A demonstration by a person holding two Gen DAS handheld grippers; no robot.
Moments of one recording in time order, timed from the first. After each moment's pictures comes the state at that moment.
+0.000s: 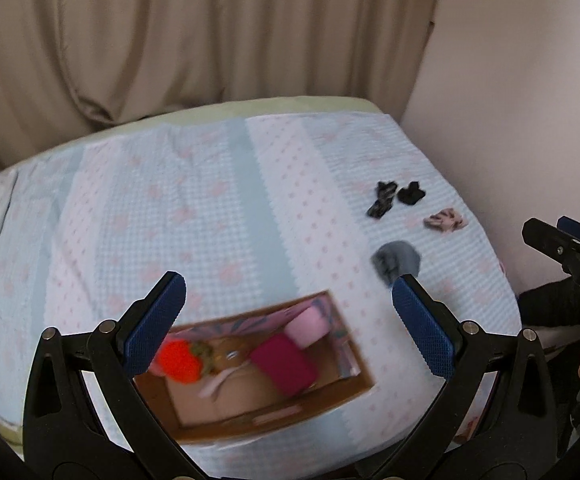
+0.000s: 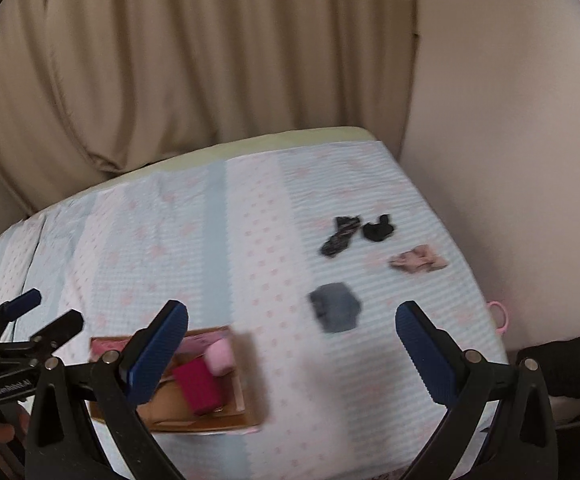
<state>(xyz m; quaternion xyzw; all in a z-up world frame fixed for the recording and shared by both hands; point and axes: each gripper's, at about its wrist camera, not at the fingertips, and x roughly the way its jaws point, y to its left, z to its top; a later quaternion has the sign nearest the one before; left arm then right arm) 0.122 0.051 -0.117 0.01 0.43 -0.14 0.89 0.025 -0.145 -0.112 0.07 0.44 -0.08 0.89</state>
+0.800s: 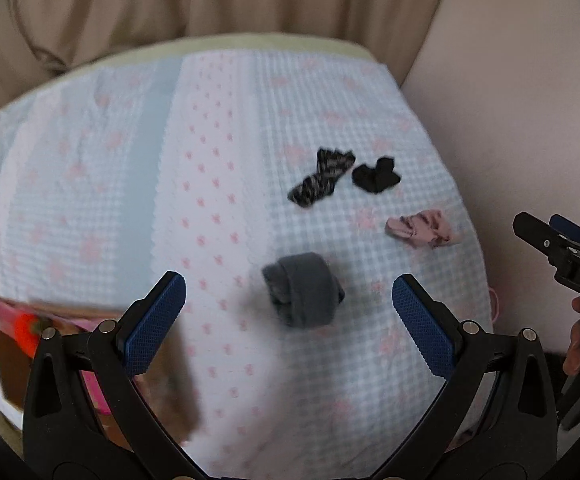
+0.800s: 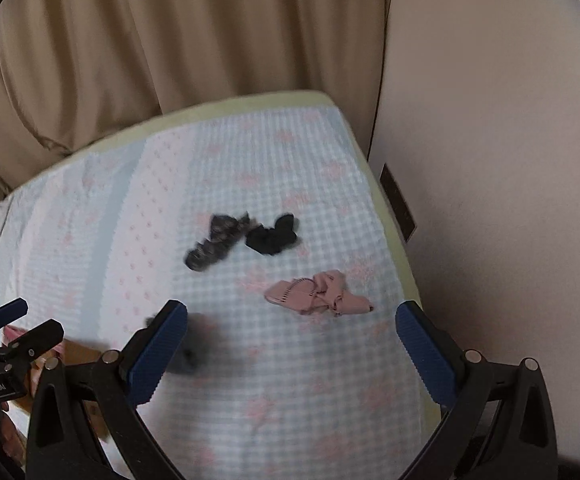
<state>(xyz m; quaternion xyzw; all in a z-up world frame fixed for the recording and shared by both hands) 0.215 -0.202 -0.238 -0.03 0.52 -0.08 0.85 0.127 -0.400 -0.228 0.05 0.49 -0.03 0.87</state>
